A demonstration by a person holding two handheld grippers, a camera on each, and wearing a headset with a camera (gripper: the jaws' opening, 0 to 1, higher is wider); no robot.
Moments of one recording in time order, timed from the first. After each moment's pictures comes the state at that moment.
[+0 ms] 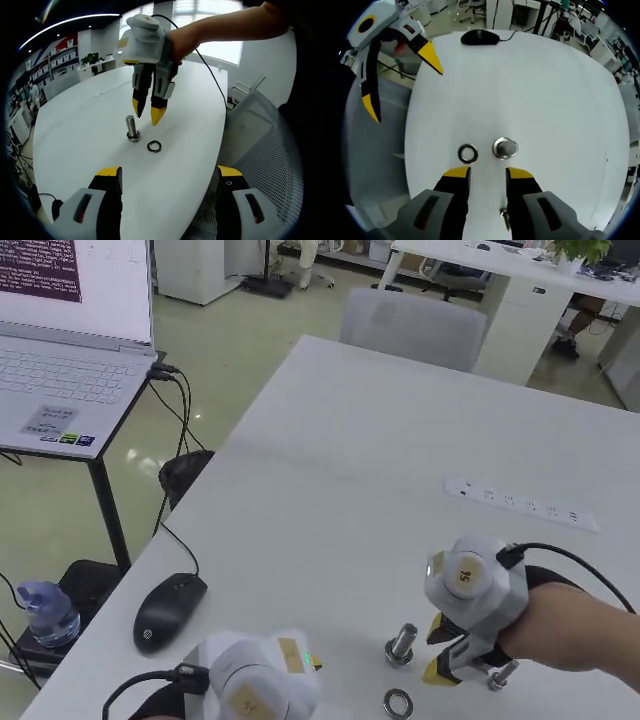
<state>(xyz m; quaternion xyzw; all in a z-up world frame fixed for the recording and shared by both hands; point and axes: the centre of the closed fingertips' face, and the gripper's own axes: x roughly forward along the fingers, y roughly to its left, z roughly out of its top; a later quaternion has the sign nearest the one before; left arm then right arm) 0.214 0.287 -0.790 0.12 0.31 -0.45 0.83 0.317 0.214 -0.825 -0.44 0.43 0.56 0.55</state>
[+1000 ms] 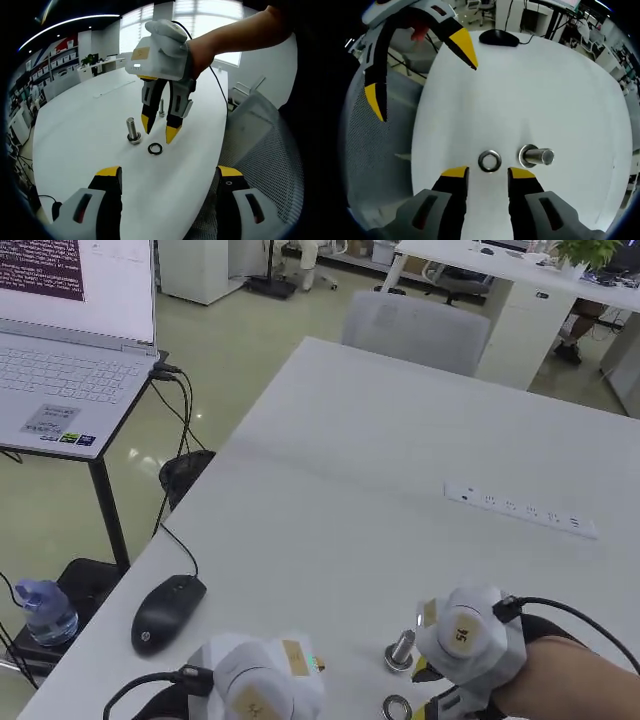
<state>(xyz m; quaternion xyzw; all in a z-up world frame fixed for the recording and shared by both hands) 0.218 0.286 -0.791 0.12 0.30 -0.45 0.83 0.282 0.227 -0.849 -0.44 0.41 0.59 0.54</state>
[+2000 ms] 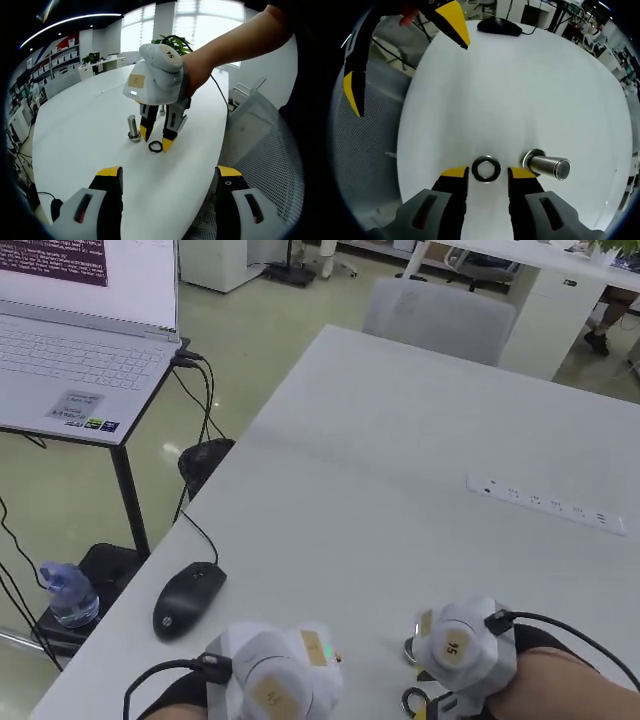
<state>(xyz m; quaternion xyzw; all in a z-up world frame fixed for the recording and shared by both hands) 0.213 0.292 -0.794 0.12 0.31 -0.45 0.83 0.283 0.234 -0.879 -0.46 0.41 0.58 0.54</state>
